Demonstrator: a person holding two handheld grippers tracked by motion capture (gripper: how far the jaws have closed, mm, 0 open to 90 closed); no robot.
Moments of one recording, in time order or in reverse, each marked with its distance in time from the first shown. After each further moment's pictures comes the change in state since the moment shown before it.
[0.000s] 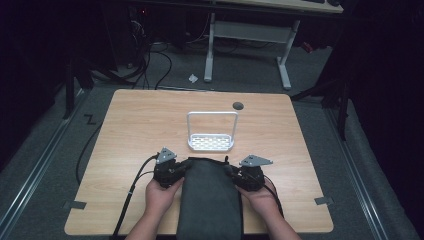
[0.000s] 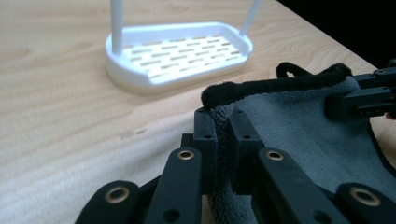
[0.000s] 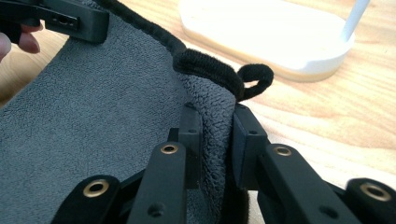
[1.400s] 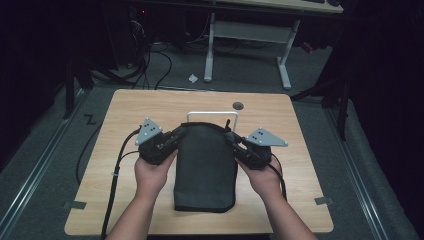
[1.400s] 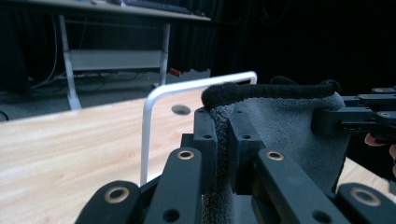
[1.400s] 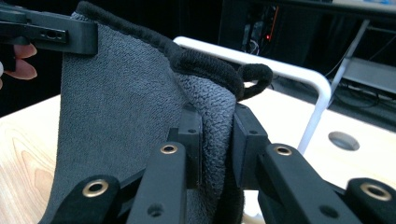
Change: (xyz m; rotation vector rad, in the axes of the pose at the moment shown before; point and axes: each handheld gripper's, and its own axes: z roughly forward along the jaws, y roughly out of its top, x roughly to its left) left arm -0.021 0.100 -0.070 -0.296 0.022 0.096; right arm 0.018 0.098 -0.058 -0.308 -0.078 -0.101
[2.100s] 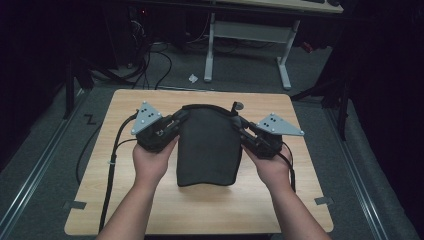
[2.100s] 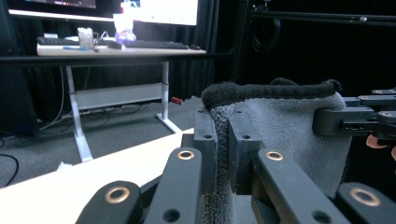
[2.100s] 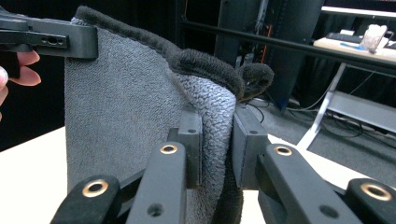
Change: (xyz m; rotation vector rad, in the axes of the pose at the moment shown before) left arm -0.015 0.053 -0.008 -0.099 -0.003 0.083; right arm -0.005 0.049 -0.024 -0.106 -0.022 -0.030
